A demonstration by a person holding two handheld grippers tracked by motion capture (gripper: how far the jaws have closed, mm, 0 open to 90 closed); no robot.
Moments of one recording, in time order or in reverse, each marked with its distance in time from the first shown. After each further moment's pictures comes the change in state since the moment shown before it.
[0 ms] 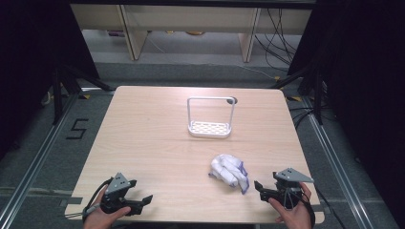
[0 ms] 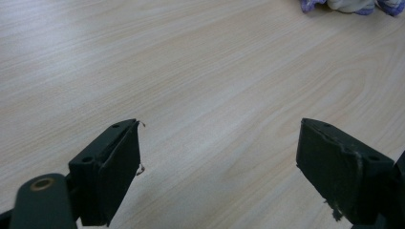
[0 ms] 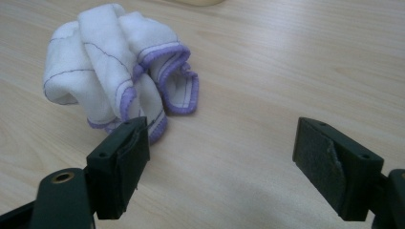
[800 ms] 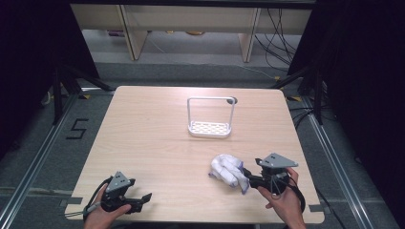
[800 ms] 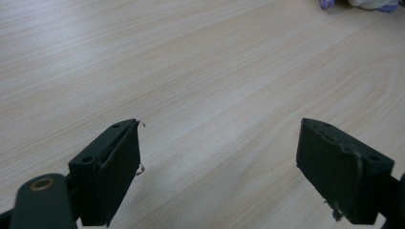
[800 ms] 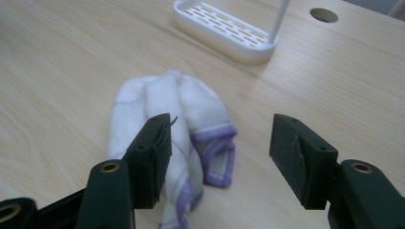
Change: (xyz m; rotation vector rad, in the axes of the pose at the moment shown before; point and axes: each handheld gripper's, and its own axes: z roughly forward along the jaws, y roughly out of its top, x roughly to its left) left arm 0.005 -0.001 0.004 0.014 0.036 -0.010; right arm 0.031 0.056 0.008 -0.022 0.064 -0.200
